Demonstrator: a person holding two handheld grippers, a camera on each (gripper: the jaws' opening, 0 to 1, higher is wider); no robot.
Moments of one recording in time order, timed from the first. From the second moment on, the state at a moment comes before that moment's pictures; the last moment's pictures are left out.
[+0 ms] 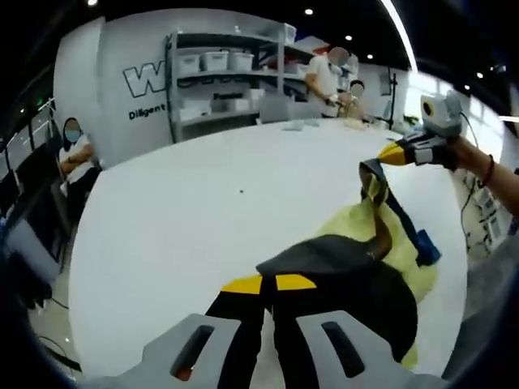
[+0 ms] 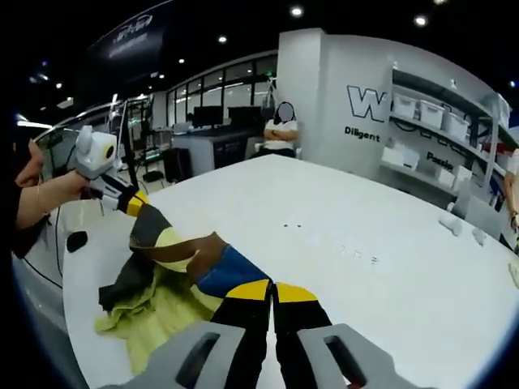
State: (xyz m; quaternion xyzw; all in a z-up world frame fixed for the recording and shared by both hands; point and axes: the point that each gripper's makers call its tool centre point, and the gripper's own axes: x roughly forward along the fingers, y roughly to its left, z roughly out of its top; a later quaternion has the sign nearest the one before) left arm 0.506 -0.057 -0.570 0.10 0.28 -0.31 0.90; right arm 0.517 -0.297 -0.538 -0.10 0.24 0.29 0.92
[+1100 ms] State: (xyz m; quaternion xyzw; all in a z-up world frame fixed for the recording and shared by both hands) left arm 0.628 -0.040 -0.670 0.14 0.40 -0.28 0.86; right arm 0.637 -0.324 -0.650 -0.17 0.36 0.19 0.90
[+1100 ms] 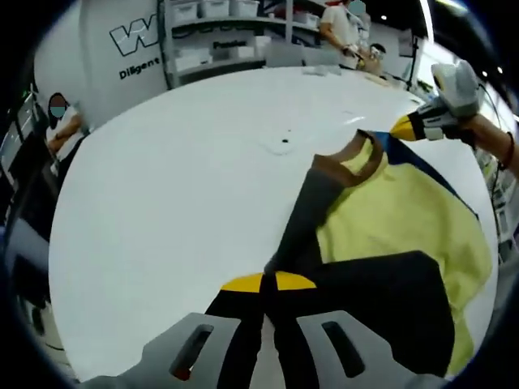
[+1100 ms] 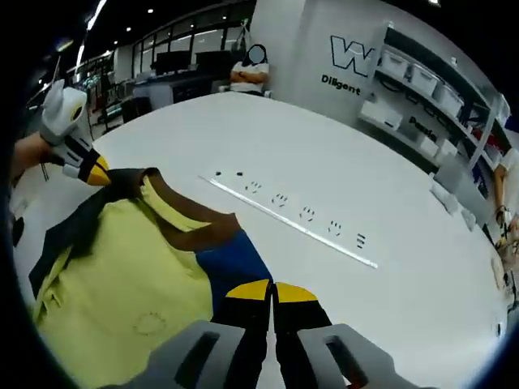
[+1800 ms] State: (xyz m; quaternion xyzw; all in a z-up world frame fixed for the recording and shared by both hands) left arm 0.629 -0.019 -0.665 0.15 0.38 -0.23 0.88; right arm 0.645 -0.323 -0.651 -0.02 0.34 0.13 0.93
